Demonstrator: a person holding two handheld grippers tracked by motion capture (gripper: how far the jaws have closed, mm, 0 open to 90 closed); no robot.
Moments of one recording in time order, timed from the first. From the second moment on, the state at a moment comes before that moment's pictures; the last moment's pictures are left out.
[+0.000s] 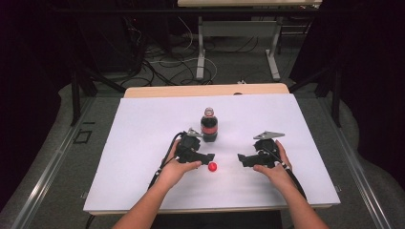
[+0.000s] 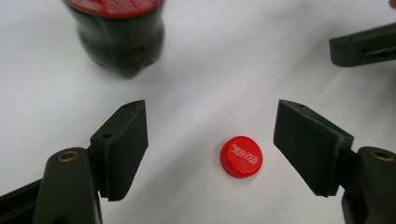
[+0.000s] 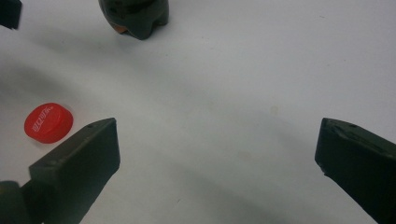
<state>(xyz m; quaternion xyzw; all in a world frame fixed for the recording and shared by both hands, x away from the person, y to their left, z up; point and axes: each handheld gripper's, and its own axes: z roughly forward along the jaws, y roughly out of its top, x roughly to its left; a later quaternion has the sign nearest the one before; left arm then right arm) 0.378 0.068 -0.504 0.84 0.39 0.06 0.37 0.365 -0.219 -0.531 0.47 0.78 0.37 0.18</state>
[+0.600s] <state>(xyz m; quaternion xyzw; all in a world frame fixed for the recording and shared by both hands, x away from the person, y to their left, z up) 0.387 0.169 -0.501 0.75 0.49 0.12 0.42 0.369 -0.234 -0.529 0.50 0.76 0.37 0.19</state>
